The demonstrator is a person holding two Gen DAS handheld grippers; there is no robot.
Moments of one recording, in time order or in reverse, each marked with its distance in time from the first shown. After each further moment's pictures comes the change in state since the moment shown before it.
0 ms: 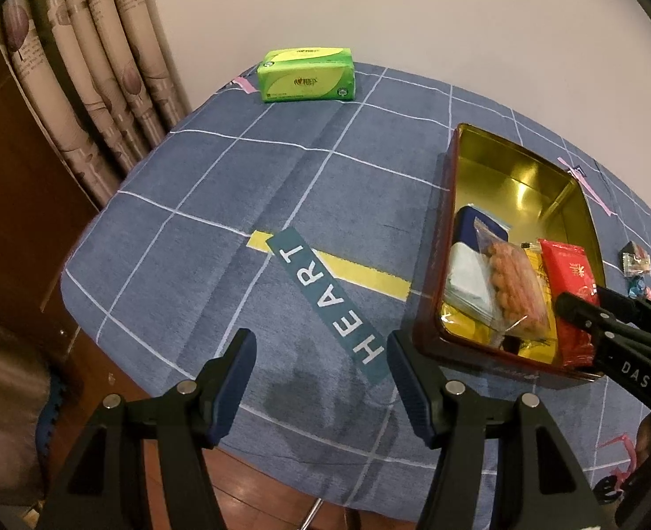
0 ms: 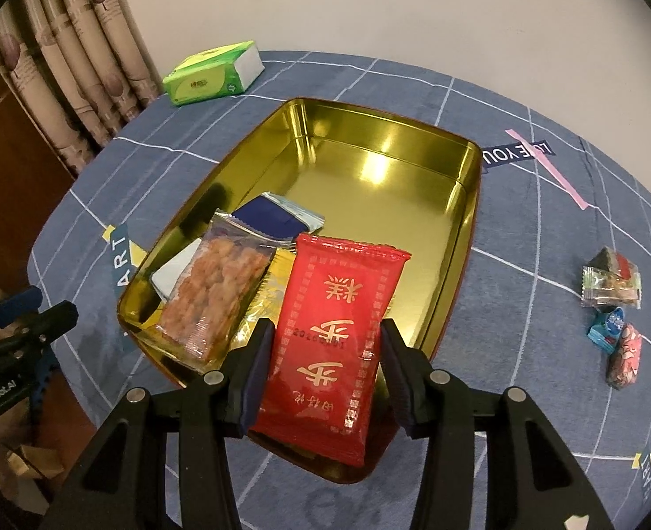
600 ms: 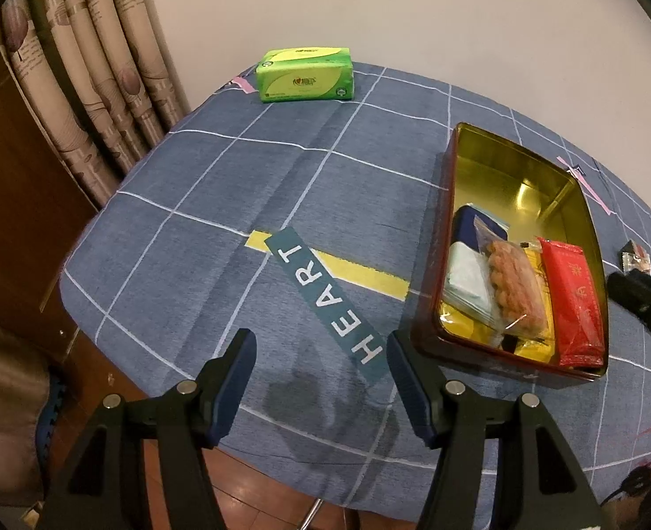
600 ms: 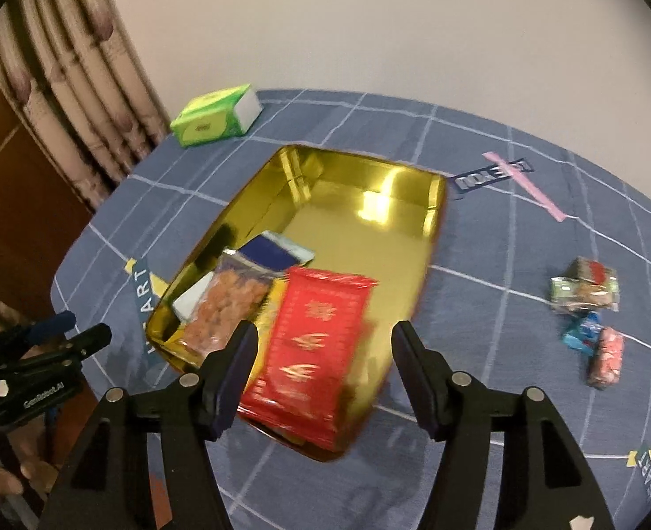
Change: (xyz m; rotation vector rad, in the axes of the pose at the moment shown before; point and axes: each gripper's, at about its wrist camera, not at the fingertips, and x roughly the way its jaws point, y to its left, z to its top) left arm 0.000 -0.002 0.000 0.002 0.001 -0.003; right arm -0.044 -0.025 0.000 0.051 -0.094 0.037
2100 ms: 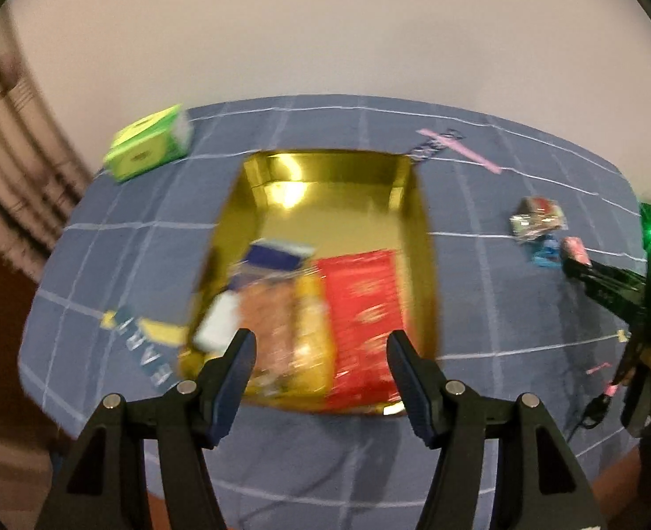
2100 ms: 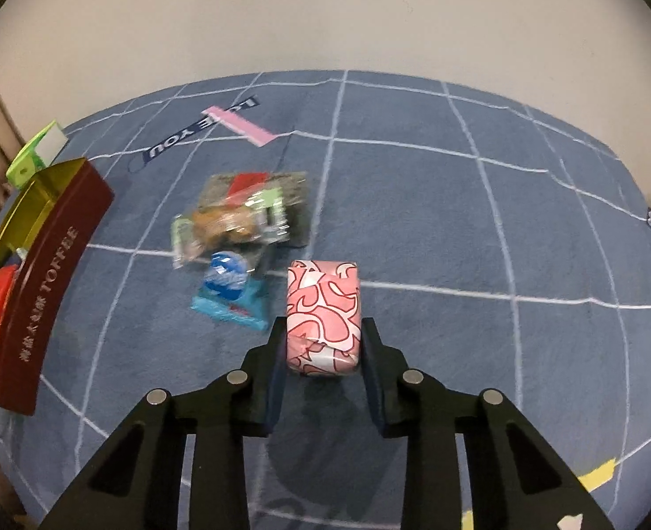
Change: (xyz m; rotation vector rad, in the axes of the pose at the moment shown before) left arm -0.026 -0.175 0.014 0.280 -0.035 -0.130; right arm 0.016 -0.241 -0.048 0.202 0.000 -0.261
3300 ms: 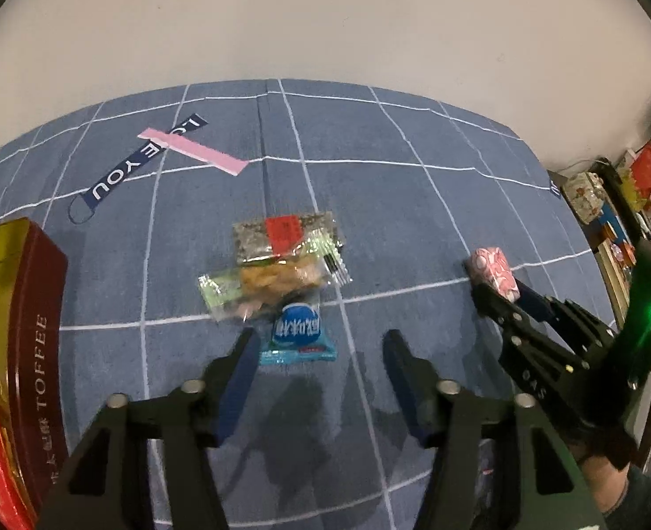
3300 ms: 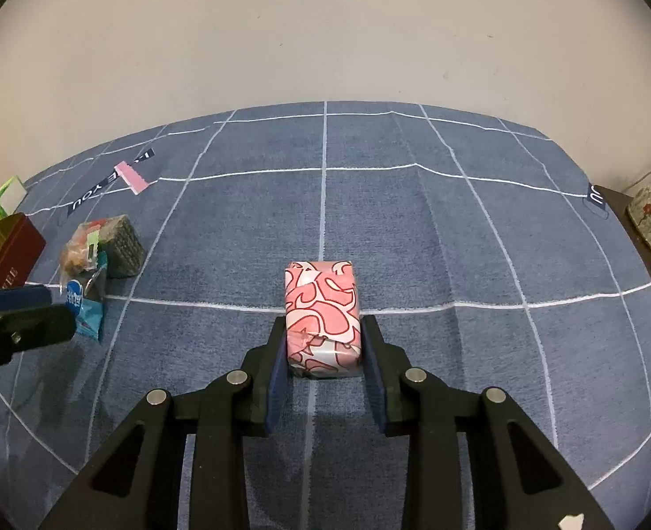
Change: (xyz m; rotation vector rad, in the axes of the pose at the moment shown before) left arm 0.104 -0.215 0.062 0.125 0.057 -0.352; right arm -0.008 -0.106 -0.019 0.095 -0.136 -0.065
